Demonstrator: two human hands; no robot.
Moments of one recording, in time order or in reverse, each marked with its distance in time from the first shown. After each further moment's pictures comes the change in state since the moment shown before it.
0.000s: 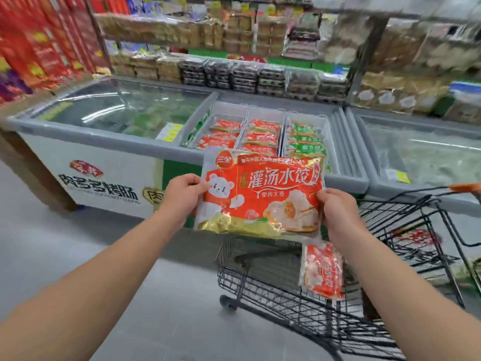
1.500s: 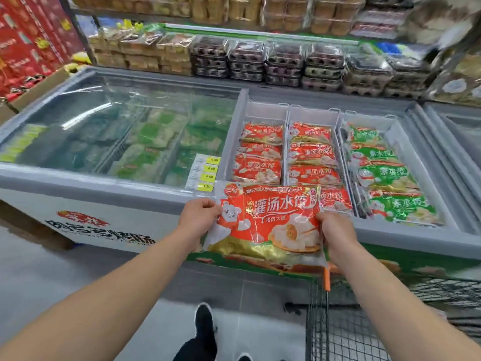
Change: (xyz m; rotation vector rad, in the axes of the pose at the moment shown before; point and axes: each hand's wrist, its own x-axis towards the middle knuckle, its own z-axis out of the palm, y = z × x) left_hand 0.458 -0.034 -0.145 0.189 -0.110 -0.225; right_hand 0.257 -0.071 0.400 -0.072 0.095 0.265
